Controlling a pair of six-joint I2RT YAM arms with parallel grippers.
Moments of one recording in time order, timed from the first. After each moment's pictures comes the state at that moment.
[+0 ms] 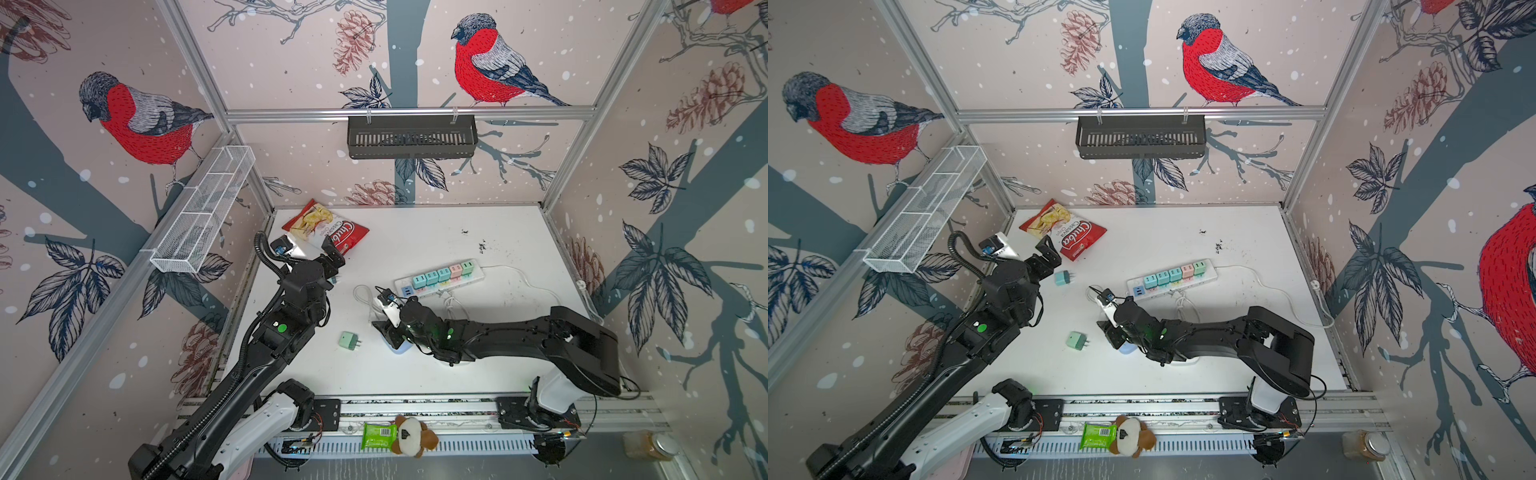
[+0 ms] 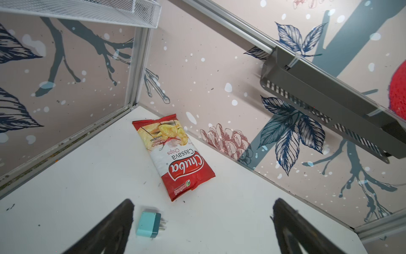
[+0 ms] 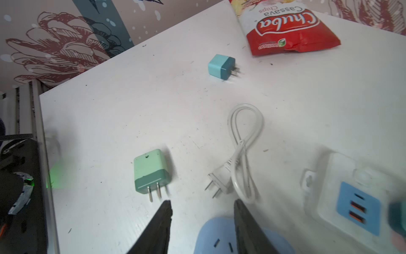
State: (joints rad) left arm -0.48 0.82 0.79 -0.18 -0.66 -0.61; right arm 1.19 1.67 0.84 0.31 0.11 0.21
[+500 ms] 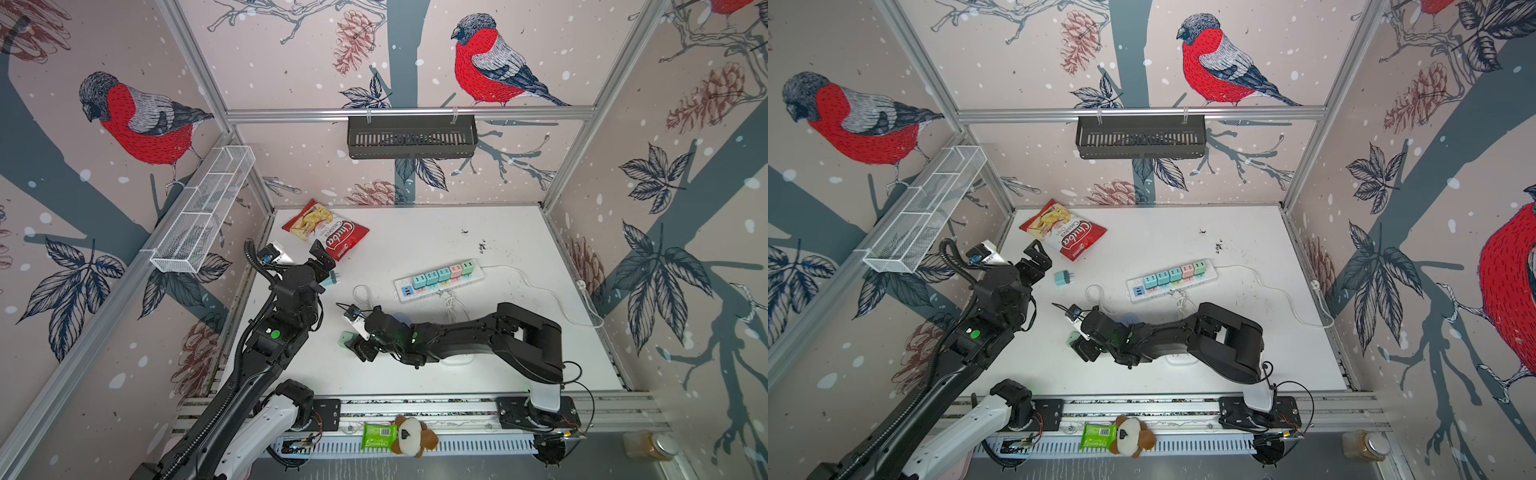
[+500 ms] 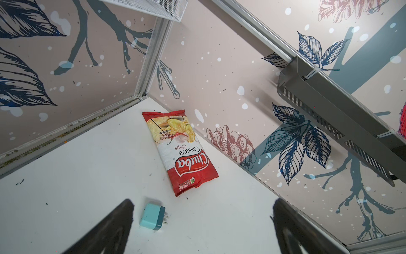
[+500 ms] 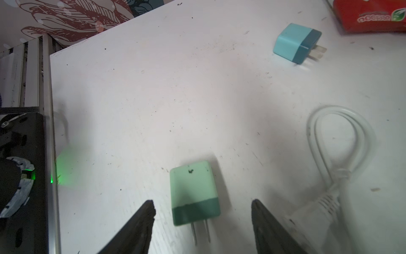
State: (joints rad) left arm -0.43 0.76 0.75 -0.21 -0.63 -0.70; right arm 1.27 1.97 1.11 0.23 0.05 0.17
